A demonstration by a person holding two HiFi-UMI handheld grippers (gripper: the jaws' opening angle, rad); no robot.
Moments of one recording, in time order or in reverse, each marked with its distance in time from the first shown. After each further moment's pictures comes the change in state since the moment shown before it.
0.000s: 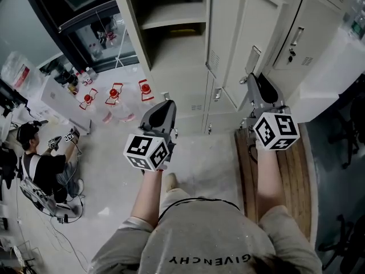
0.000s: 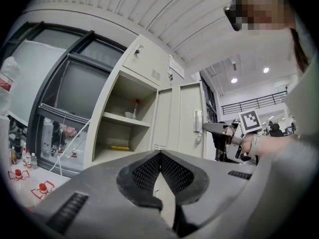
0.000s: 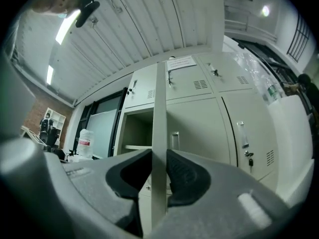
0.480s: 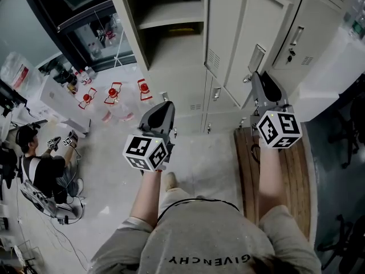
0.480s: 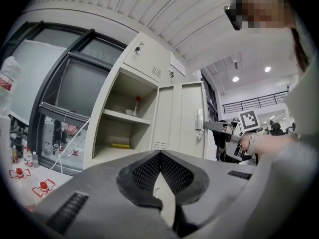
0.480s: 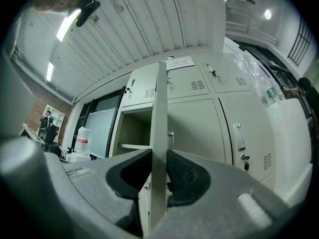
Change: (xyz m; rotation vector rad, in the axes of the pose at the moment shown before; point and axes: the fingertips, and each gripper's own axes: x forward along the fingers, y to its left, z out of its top) left arm 0.005 0.000 -0.008 -0.004 0.019 0.010; right arm 0.001 -0.022 0.000 -0.024 -0.002 -0.017
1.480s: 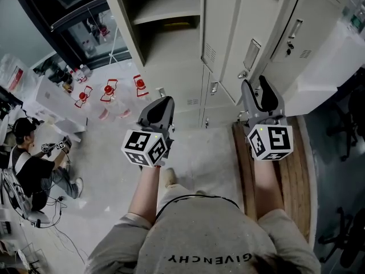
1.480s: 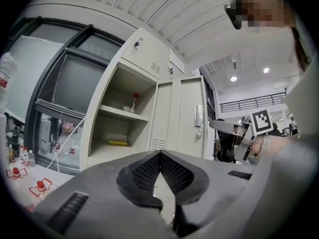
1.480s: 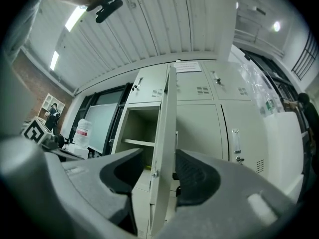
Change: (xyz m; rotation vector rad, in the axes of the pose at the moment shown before) left arm 0.009 0.002 -0.007 -0.004 0.031 -0.034; right arm -0.026 0.033 -0.008 -0.100 0.000 -0.036
